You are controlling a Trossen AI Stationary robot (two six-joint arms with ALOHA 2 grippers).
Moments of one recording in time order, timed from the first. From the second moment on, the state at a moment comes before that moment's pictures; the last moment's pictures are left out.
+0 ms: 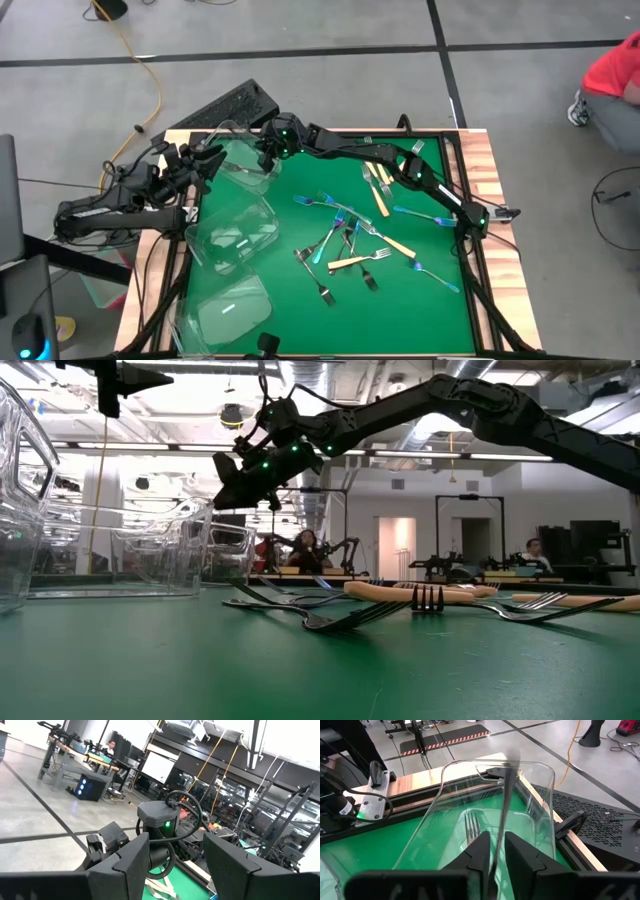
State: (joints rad) left arm 0.15 0.31 0.54 -0.10 -0.49 -0.43; right arm -0.35 2.54 2.35 -0.19 -0.08 0.07
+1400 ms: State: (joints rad) left arm 0.15 0.31 0.54 -0.10 -0.49 -0.45; right arm -0.01 1.70 2.11 -1.56 0.33 0.45
